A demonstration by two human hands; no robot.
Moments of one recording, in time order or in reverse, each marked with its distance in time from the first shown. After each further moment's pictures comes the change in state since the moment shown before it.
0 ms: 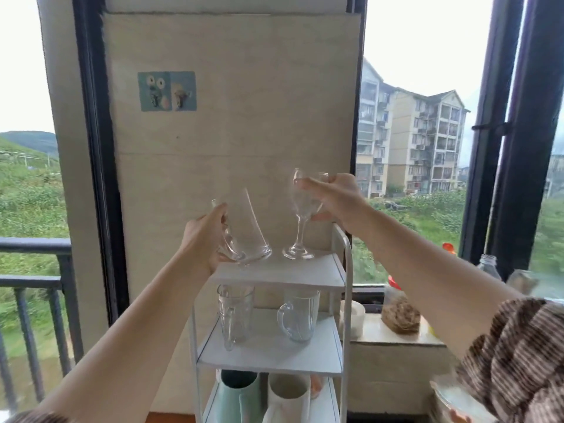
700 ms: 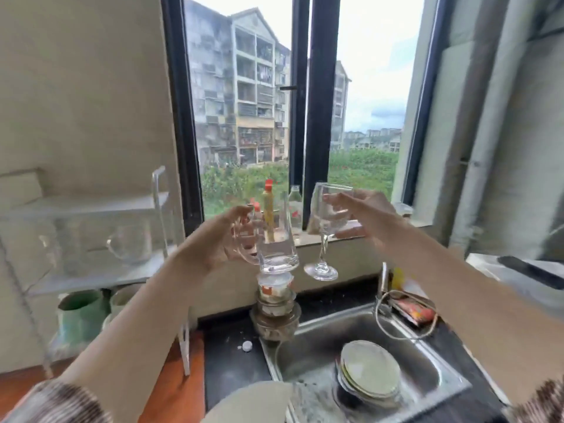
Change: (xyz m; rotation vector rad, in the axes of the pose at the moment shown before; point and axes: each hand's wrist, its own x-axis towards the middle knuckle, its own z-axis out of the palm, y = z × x) left_hand -0.283 -0.102 0.179 0.075 -0.873 -0.297; right_hand -0.290 0.051 -0.341 -0.087 0.205 0.164
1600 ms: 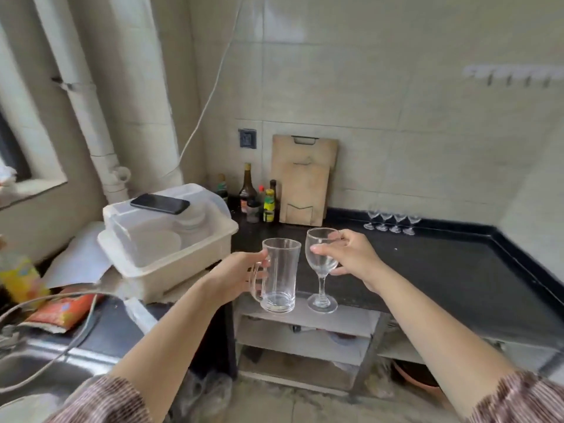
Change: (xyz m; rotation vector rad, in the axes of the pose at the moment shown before) left_hand 0.036 -0.289 0.704 0.197 -1.080 -0.477; right_hand -0.347 0.206 -0.553 -0.212 1.015 0.578
